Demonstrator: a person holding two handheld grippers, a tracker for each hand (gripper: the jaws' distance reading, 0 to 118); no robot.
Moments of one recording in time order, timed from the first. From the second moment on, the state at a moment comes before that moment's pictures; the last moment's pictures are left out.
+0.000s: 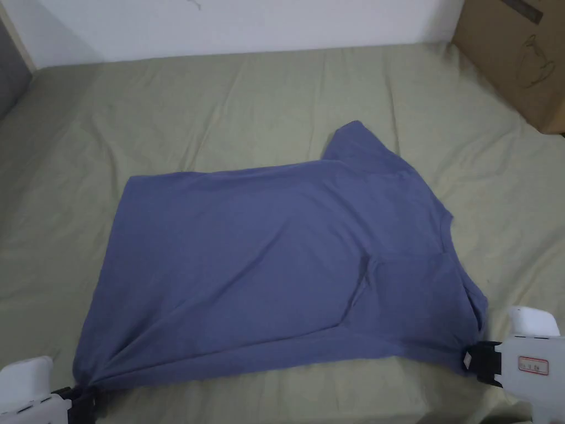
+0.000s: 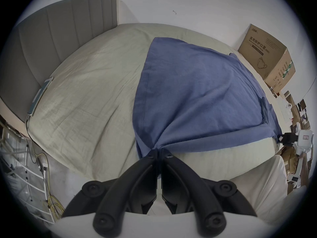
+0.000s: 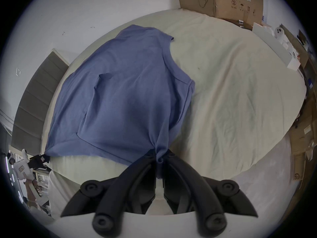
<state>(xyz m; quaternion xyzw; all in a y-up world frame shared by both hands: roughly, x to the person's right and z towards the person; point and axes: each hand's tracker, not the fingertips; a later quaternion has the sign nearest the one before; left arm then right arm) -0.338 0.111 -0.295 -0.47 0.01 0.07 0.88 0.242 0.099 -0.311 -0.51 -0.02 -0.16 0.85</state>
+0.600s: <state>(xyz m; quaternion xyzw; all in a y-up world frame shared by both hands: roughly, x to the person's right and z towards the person) -0.325 0.163 -0.431 -0.45 0.02 0.04 0.89 0.250 0.160 -0.439 -0.46 -0.03 -0.18 0.87</state>
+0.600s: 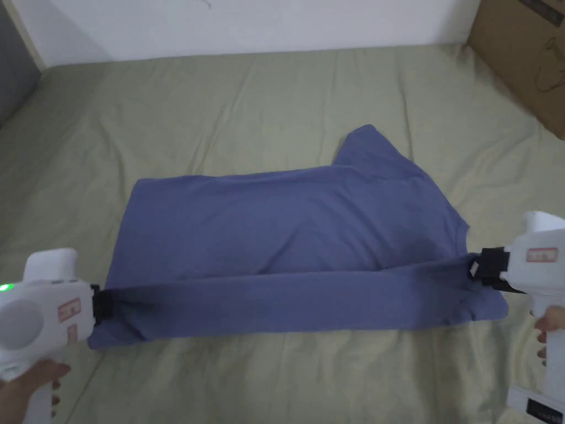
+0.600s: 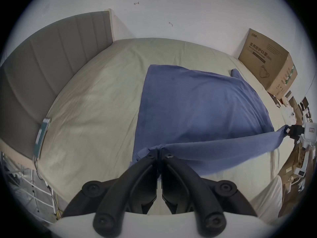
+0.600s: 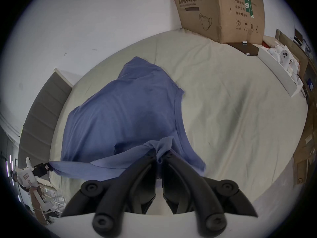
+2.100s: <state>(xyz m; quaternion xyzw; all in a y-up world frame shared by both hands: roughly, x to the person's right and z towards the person) -0.354 0.119 -0.414 -0.50 0.04 0.12 0.86 0.275 0.083 -0.433 -0.51 -0.12 -0.18 0.83</state>
